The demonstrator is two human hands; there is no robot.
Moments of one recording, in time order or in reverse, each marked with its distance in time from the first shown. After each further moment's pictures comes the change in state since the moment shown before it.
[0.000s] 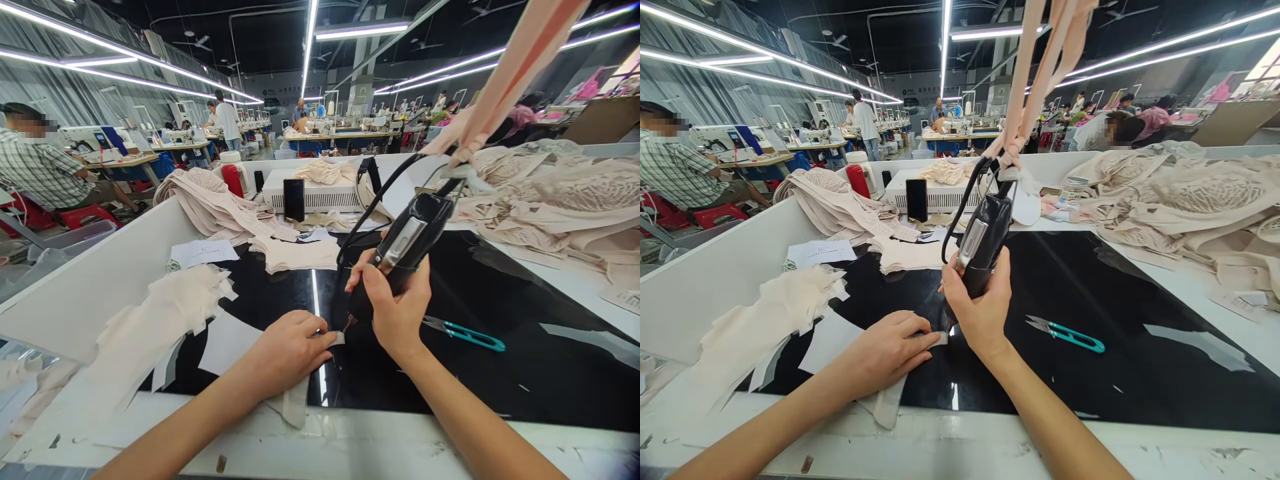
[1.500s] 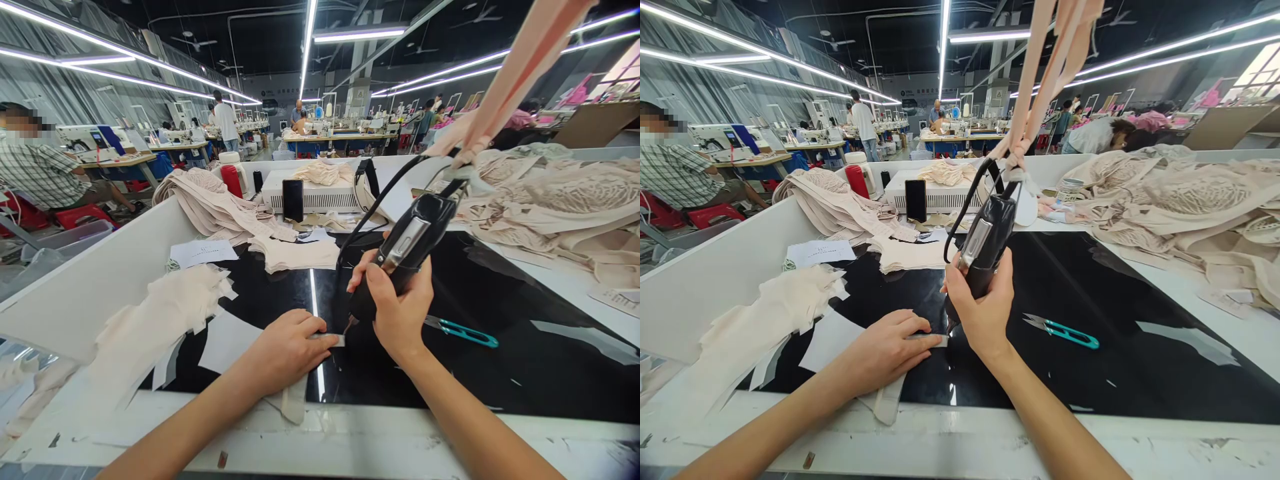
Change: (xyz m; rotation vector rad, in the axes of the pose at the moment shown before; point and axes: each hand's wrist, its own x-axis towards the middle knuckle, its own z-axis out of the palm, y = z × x) left_hand -0.003 -0.003 0.003 -0.015 0.016 0.024; right_hand -0.002 -0.002 -0.003 0.035 0.020 0.002
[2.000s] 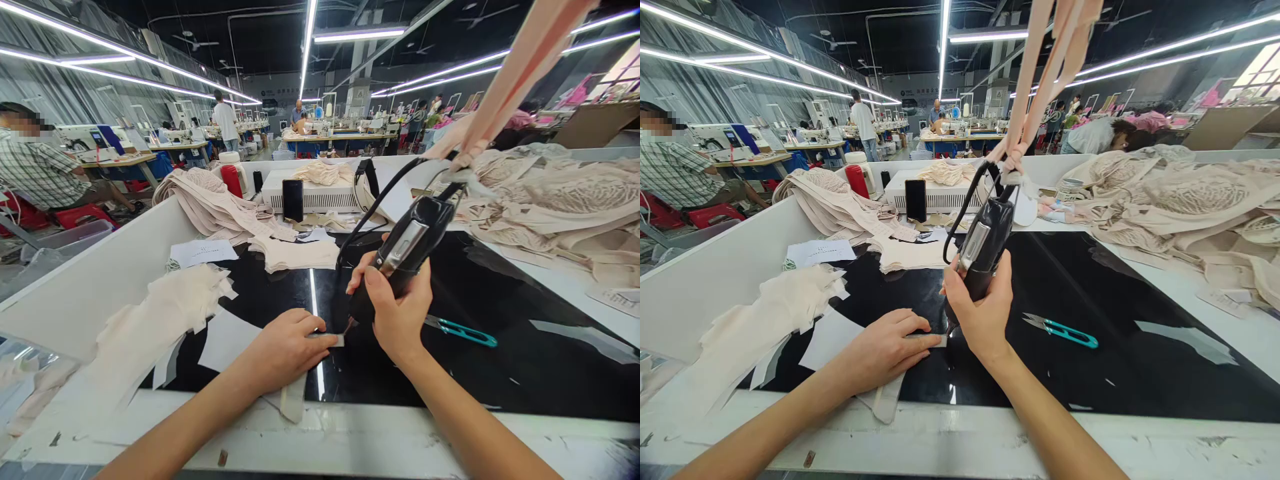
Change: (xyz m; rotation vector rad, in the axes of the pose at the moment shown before) left_hand -0.001 -0.002 0.001 -0.013 0.009 0.006; right_hand -0.003 -0.001 -0.001 0.005 -0.009 0.007
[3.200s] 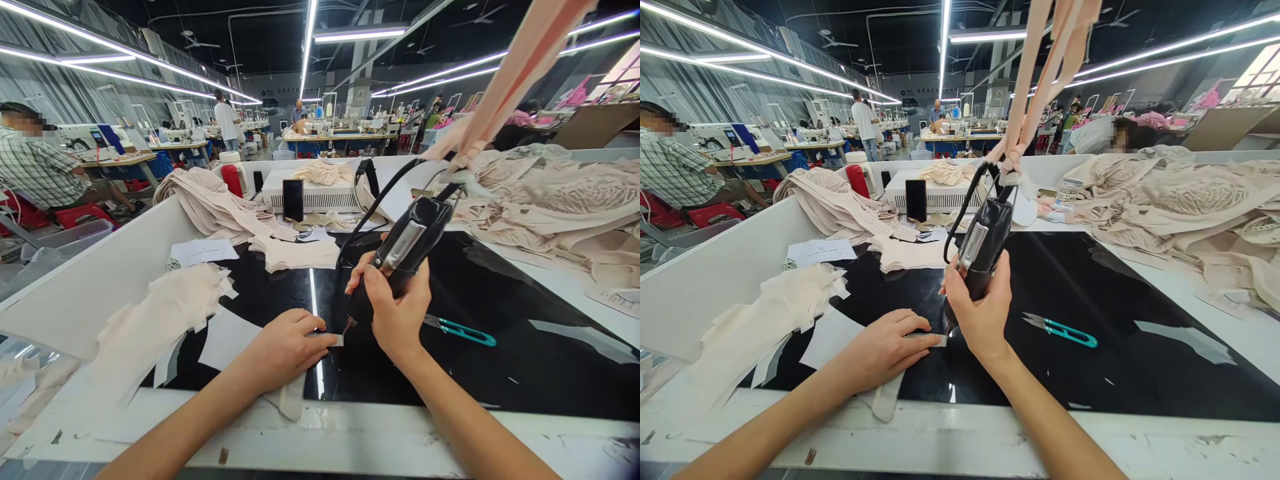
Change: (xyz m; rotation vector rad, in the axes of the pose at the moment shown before) left_hand -0.001 0.000 0.001 -0.034 0.036 -0.009; right_hand -0.001 -0.001 0.001 -0.021 -0.002 -0.005
